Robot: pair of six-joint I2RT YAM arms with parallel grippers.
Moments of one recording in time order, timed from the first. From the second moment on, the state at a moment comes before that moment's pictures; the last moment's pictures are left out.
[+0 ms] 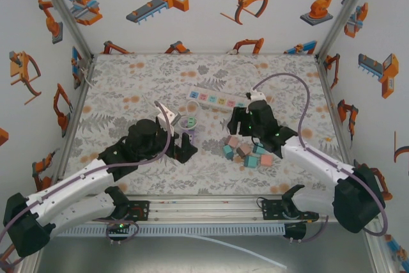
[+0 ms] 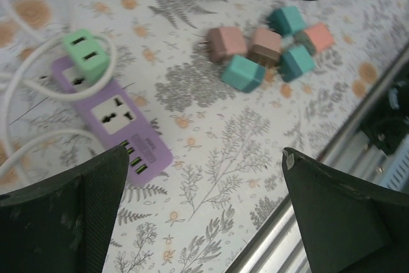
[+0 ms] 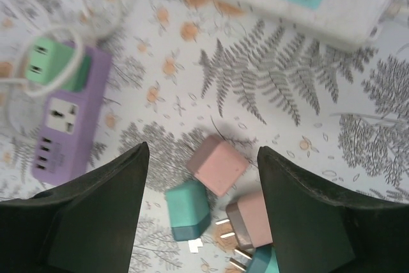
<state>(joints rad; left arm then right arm) -0.88 0.87 0.63 -0.18 0.02 -0.29 0.60 1.18 0.72 -0.14 0.08 0.45</state>
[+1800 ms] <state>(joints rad) -0.72 1.17 0.51 -0.22 -0.11 -0.95 0.91 2.15 1.82 -0.77 0.28 0.59</state>
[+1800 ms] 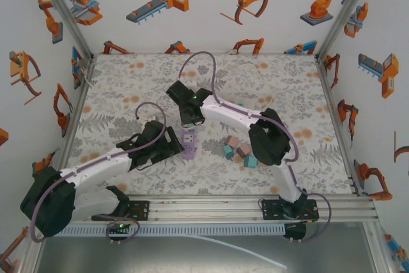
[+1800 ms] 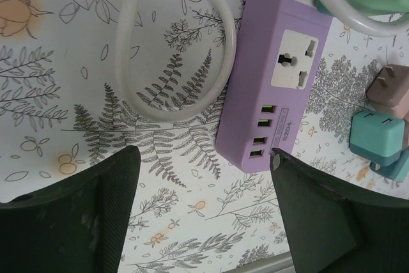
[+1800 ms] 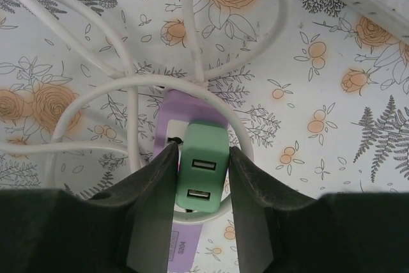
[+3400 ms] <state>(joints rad) -0.70 1.38 0.55 -0.04 -0.05 -1.09 0.89 2.09 1.70 -0.63 0.19 0.48</state>
